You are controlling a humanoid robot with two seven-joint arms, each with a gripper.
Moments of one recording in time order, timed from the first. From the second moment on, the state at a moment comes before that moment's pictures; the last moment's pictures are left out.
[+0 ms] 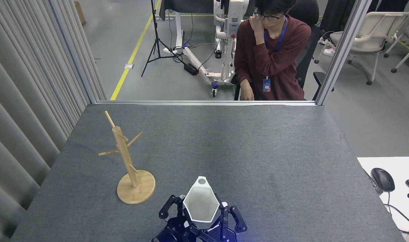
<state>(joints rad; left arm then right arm) 0.07 -0.09 -0.29 -1.60 -1.89 -0.43 0.27 0.17 0.20 0.40 -1.59 1.78 -0.11 -0.45</state>
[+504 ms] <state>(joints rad) 0.07 -0.08 -0.29 -1.61 -1.89 -0.42 0.27 0.18 0.20 0.41 -1.59 1.79 -0.09 -0.46</state>
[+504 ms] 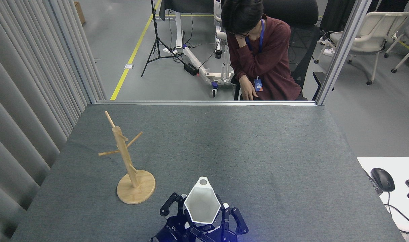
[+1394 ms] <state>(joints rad) 0.10 -0.07 -0.26 -1.60 -1.95 -0.46 0.27 0.06 0.21 0.05 -1.71 1.36 -0.07 -0.41</state>
